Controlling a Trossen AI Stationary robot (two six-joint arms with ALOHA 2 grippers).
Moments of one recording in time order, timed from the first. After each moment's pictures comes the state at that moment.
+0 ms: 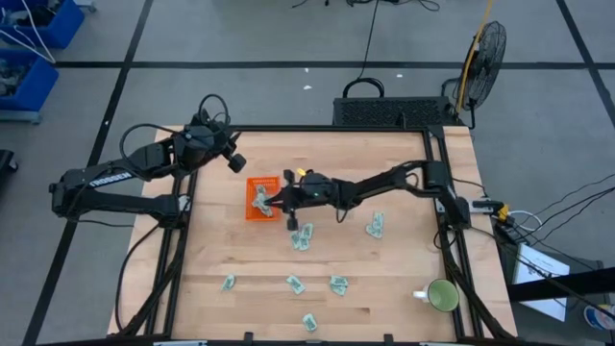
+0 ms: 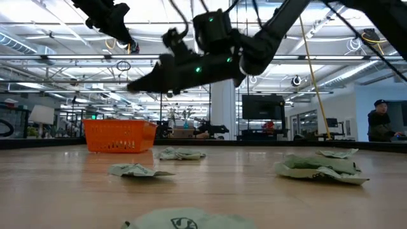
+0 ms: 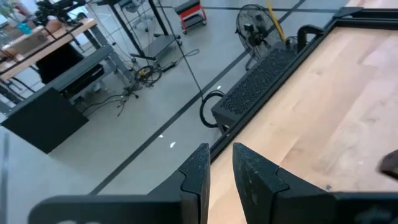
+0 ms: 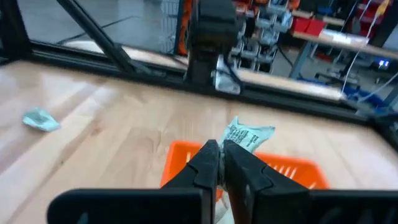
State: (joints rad) left arm 0.30 0.91 0.95 -0.52 -0.57 0.05; right arm -0.08 2.16 1.26 0.69 -0.13 -0.20
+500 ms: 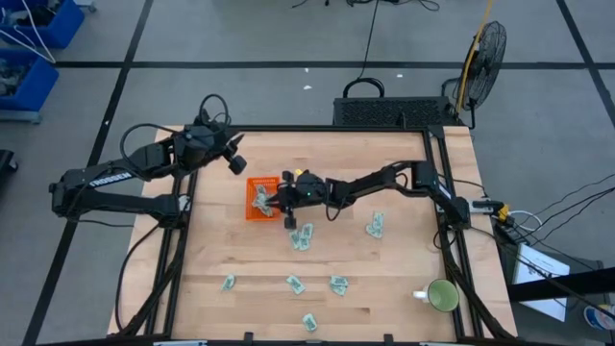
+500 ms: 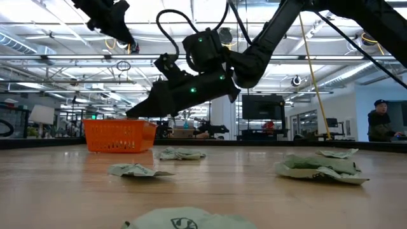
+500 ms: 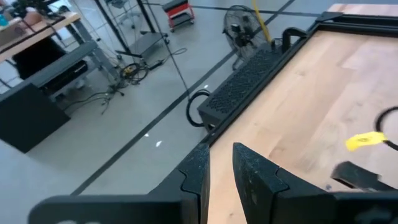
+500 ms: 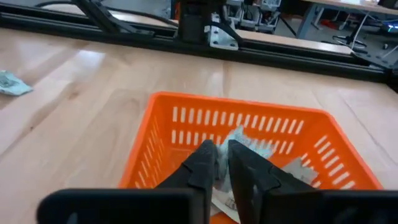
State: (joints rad) left arm 0.30 0.91 0.95 -0.53 -0.51 0.01; right arm -0.11 2.24 1.31 0.63 -0.14 -0.17
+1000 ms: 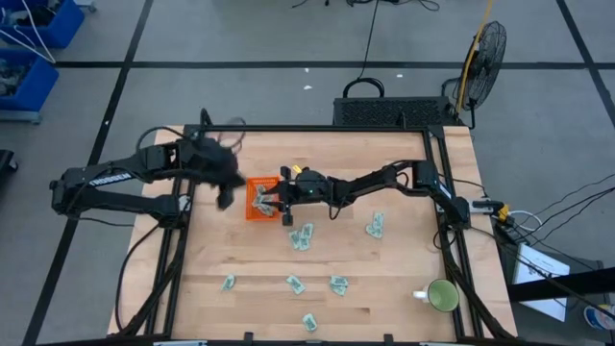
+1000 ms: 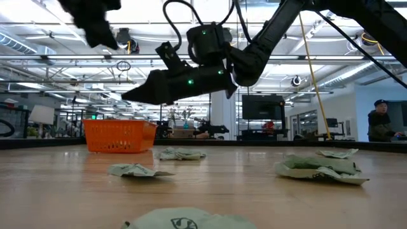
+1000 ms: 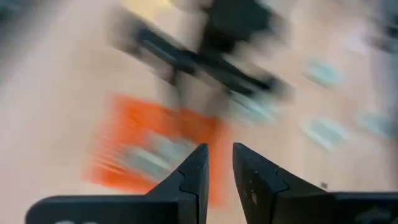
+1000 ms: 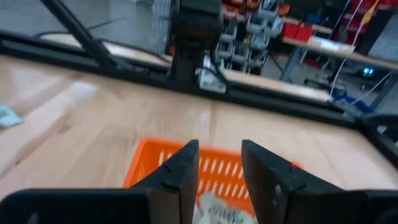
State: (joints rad) left arm 0.23 0.91 0.94 -0.86 0.19 -0.11; right arm -0.11 2.23 1.32 0.76 -0.13 -0.23
